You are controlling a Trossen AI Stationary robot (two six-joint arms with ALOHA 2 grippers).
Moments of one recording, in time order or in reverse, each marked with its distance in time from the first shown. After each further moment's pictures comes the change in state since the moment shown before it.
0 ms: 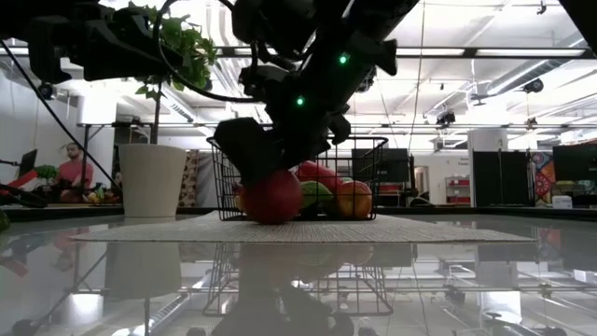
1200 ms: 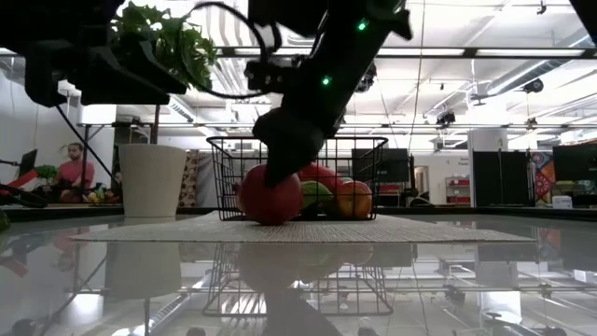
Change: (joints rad) left arm 0.000 0.133 -0.011 0.014 0.000 -0.120; right arm -0.014 -0.099 0.000 -0.181 -0.171 -0.290
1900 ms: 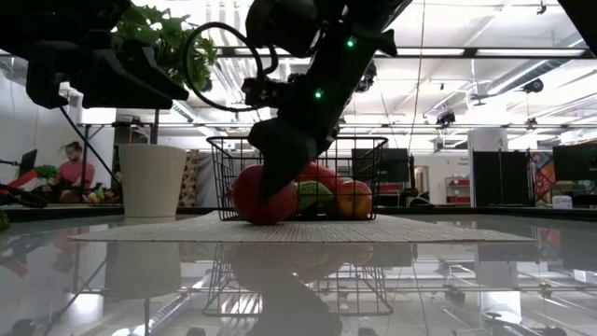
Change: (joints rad) left arm 0.000 0.045 -0.004 0.037 -0.001 -0.066; right arm -0.068 0.031 0.000 0.030 -0.158 0.007
